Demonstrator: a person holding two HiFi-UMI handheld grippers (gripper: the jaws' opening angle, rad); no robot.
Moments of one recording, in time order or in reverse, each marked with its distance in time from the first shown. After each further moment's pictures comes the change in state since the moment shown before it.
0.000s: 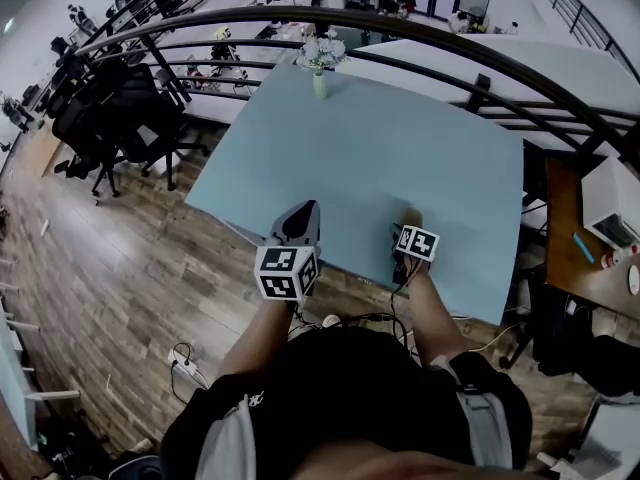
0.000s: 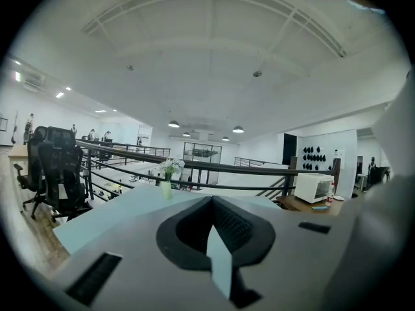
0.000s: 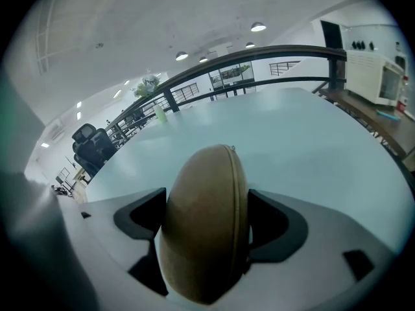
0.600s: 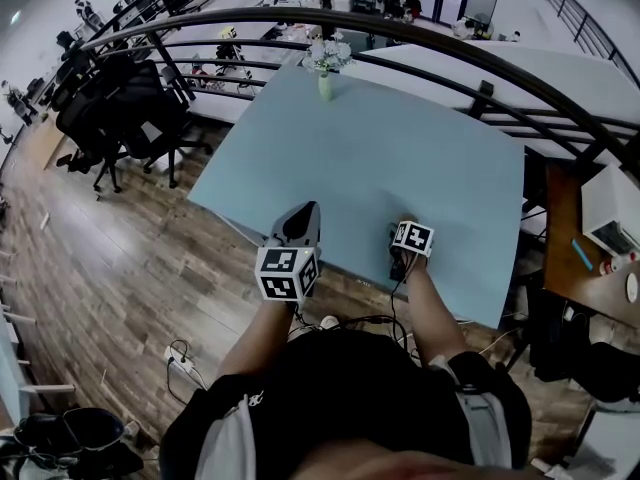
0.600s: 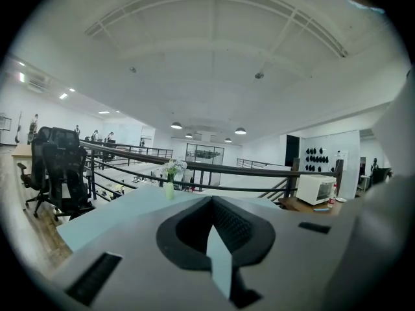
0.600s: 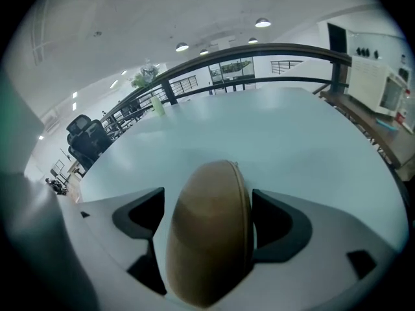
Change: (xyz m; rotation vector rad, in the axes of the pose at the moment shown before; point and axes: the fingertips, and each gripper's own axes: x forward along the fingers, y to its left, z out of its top) left arm -0.009 -0.003 0.000 -0.009 -0.013 0.024; right arm 0.009 0.001 0.000 -0.033 0.059 -0.044
